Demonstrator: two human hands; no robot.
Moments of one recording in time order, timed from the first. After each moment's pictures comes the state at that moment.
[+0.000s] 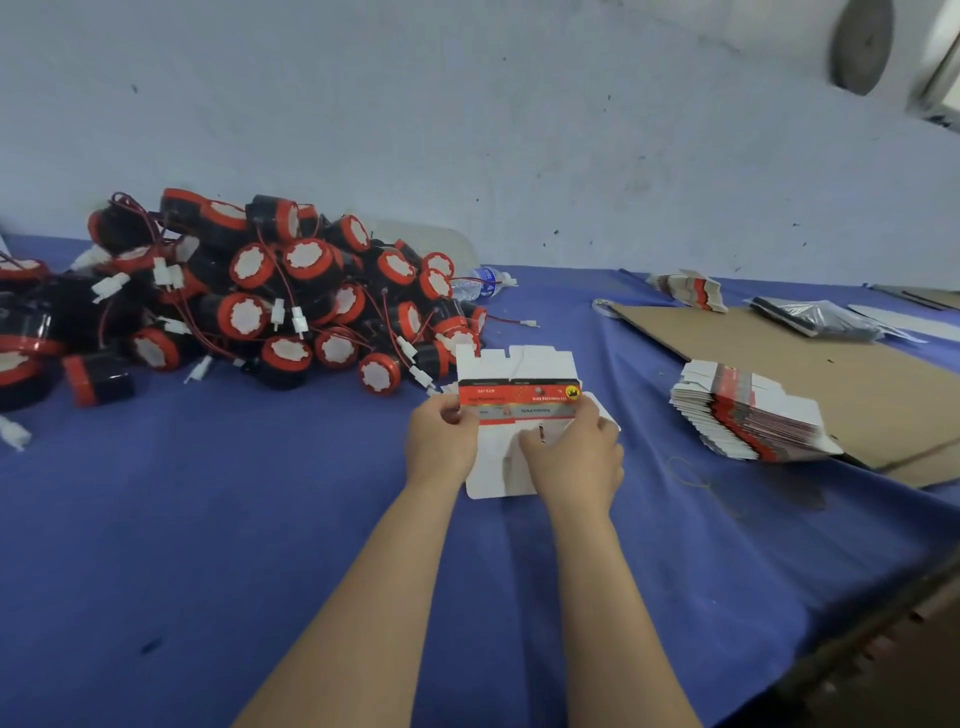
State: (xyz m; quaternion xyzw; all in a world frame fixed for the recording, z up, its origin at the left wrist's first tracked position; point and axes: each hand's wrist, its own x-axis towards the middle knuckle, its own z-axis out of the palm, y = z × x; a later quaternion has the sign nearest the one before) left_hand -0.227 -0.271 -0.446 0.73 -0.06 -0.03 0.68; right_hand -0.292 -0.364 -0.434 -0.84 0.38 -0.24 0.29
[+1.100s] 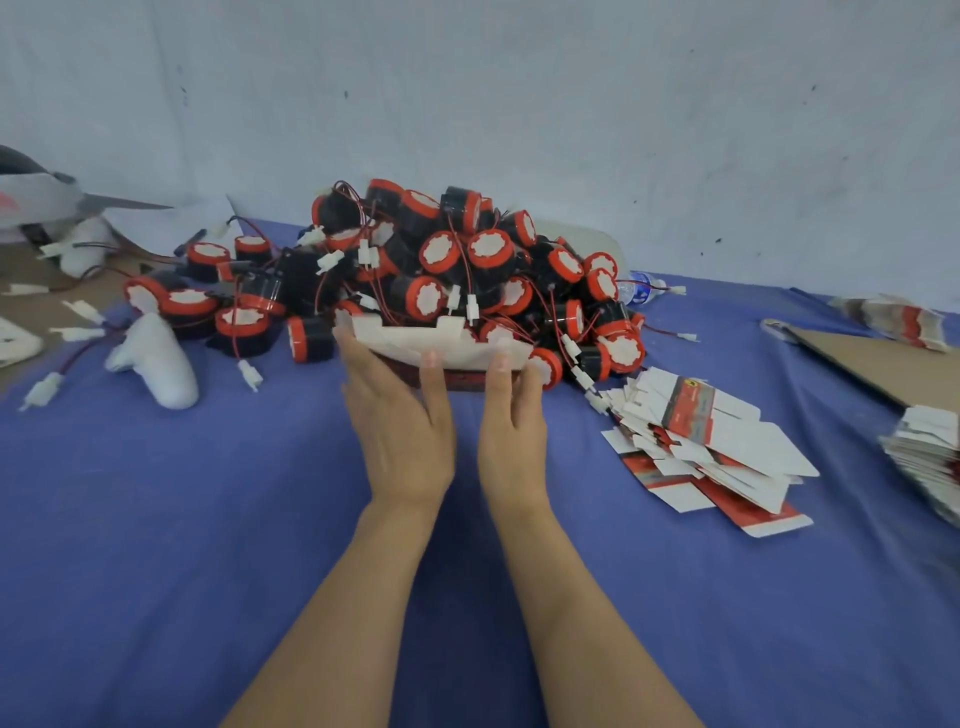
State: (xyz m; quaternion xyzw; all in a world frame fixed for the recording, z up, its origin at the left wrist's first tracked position) left_hand -0.203 -0.119 -0.460 0.74 -0.03 0.36 0.57; right_hand -0.219 -0.193 -0.457 -0.71 0.01 -0.25 0.66
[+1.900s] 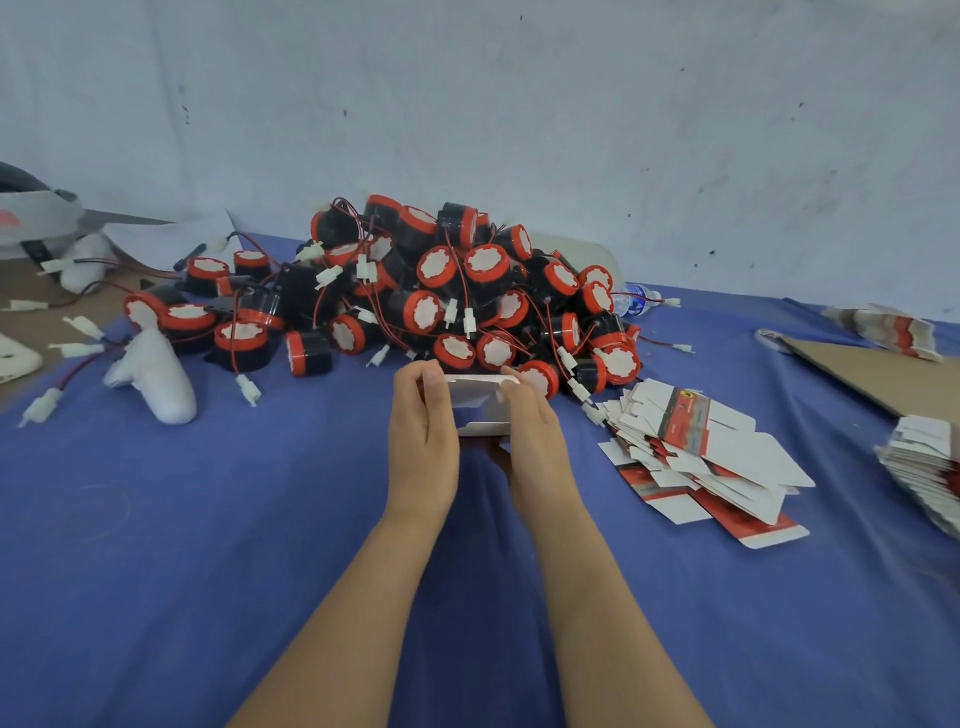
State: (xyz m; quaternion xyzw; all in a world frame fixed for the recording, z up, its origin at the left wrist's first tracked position) left_hand -0.210 -0.128 -0.461 0.69 -0.09 0.21 0.69; right_hand -0.206 -0.222 -0.456 -0.66 0.07 -0.12 0.74
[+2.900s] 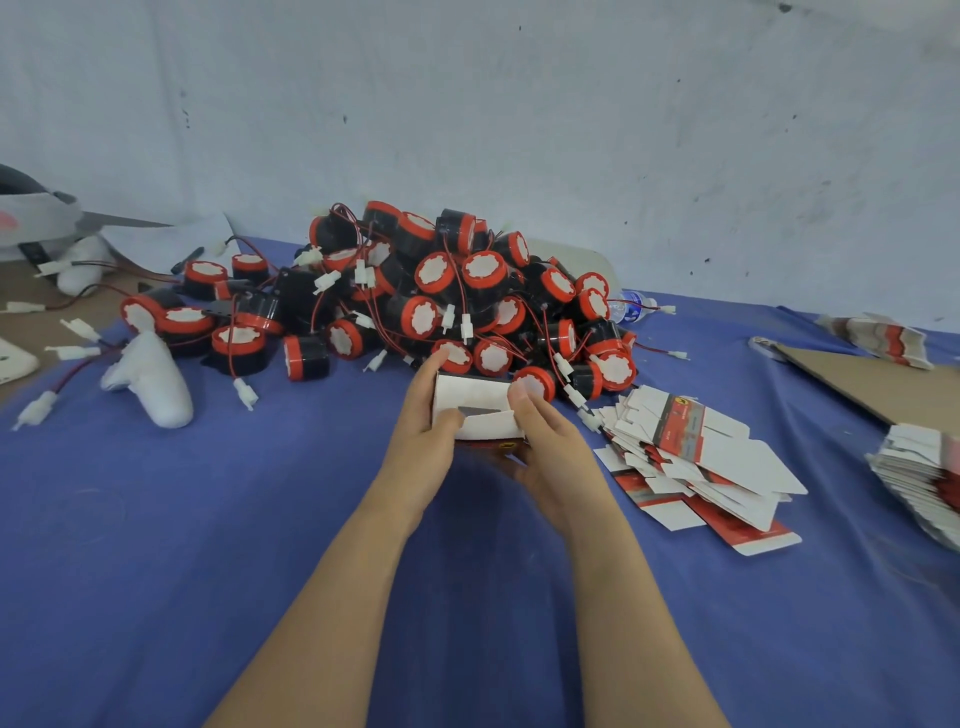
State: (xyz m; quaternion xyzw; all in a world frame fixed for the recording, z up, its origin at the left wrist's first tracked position) left_hand -0.204 -0.117 -0.453 0.67 -0.12 0.05 0.73; right_hand -0.216 -0.252 -0.454 -0.62 0.02 -0.04 0.78
